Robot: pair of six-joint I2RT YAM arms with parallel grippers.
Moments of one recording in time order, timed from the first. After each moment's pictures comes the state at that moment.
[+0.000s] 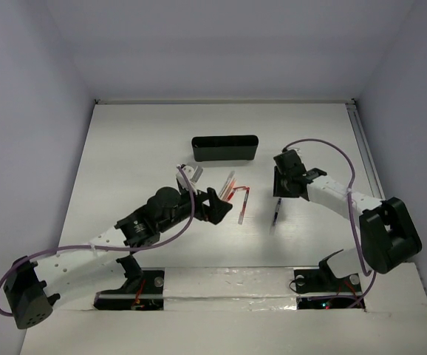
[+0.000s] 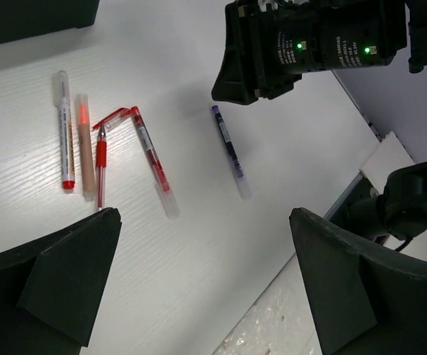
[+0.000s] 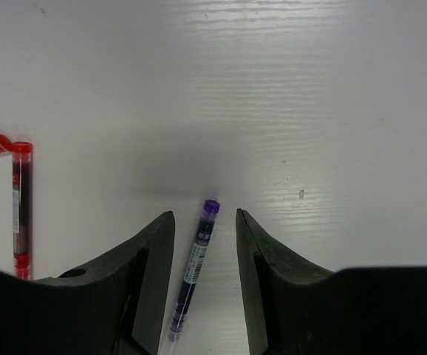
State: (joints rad) left arm -0.94 0.85 0.57 0.03 -0.05 -0.55; right arm 0.47 1.43 0.83 -0.41 0.28 0.46
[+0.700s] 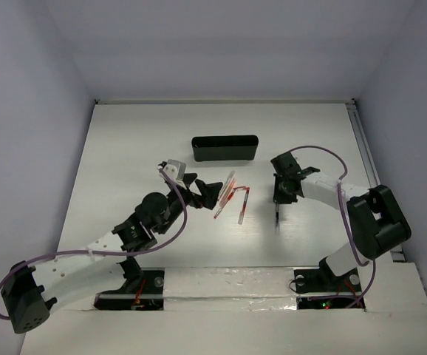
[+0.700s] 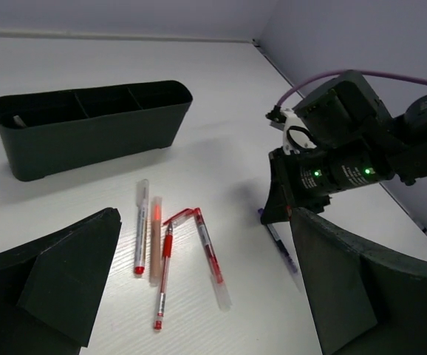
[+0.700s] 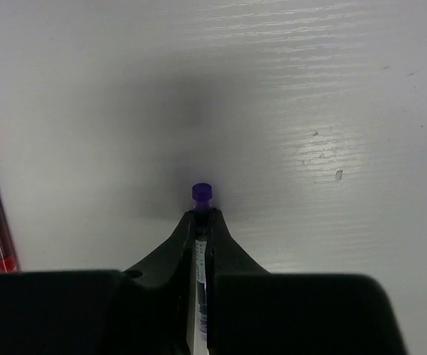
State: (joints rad) left arm -0.95 0.80 0.49 0.31 -0.32 -0.39; right arm 0.45 1.55 0.84 -0.46 0.18 0.56
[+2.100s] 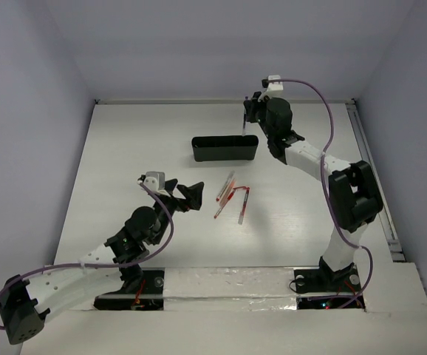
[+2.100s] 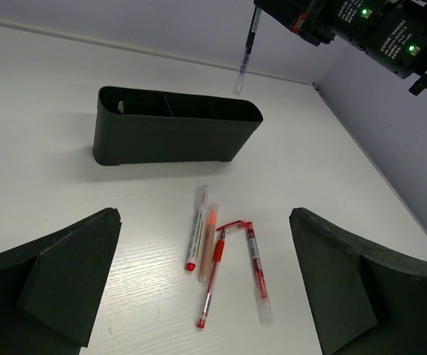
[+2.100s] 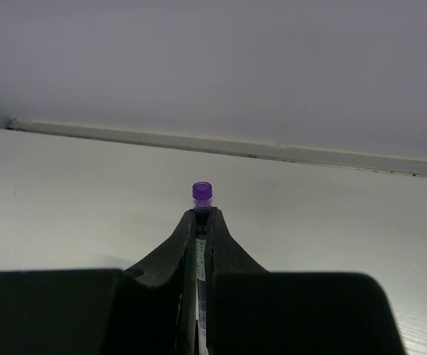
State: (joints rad) left arm -0.95 0.61 0.30 0.36 -0.57 -0.40; right arm 0.44 1.83 1.35 0.44 0.15 0.20
